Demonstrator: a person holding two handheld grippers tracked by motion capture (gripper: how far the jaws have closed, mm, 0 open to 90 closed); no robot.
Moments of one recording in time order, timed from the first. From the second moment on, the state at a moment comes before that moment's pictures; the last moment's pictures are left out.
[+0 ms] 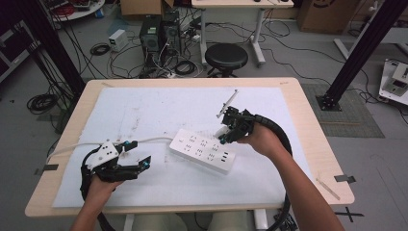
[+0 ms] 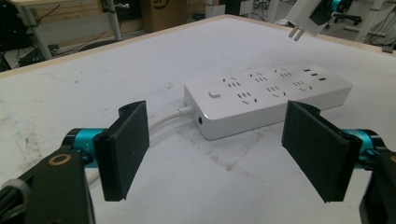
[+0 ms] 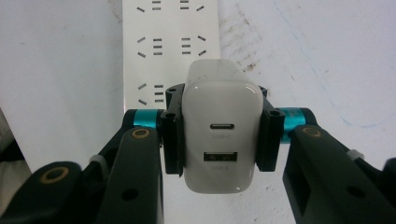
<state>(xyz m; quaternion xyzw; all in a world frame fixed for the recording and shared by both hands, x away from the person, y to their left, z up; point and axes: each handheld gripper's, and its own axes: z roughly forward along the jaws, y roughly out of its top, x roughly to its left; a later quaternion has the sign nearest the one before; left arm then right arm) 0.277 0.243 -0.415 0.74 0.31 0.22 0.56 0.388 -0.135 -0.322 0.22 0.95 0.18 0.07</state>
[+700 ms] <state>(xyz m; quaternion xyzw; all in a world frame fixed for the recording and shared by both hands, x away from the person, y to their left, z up) 0.277 0.243 -0.420 0.74 0.31 0.22 0.56 0.398 -0.125 -0.339 0.21 0.96 0.16 0.03</state>
